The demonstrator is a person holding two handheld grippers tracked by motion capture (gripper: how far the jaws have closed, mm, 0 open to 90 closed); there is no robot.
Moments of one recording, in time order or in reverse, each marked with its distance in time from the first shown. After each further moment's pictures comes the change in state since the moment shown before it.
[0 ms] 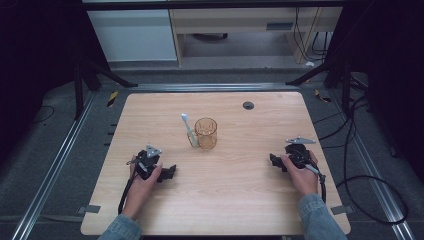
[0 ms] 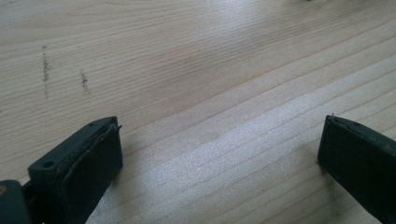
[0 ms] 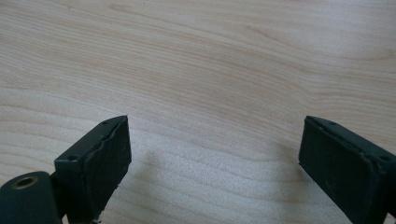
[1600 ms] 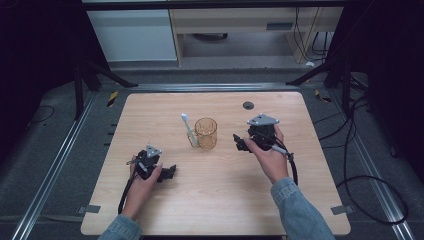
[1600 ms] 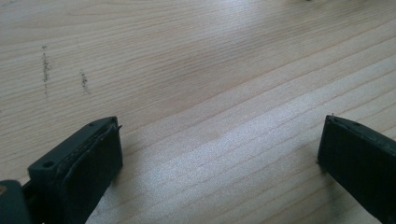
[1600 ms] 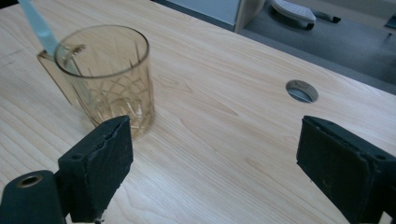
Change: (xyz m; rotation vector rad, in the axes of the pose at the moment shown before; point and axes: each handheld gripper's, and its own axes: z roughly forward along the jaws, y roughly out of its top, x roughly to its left) left arm 0.000 0.000 0.000 0.000 0.001 0.000; right arm 0.109 0.092 -0.026 -0.199 0.118 -0.264
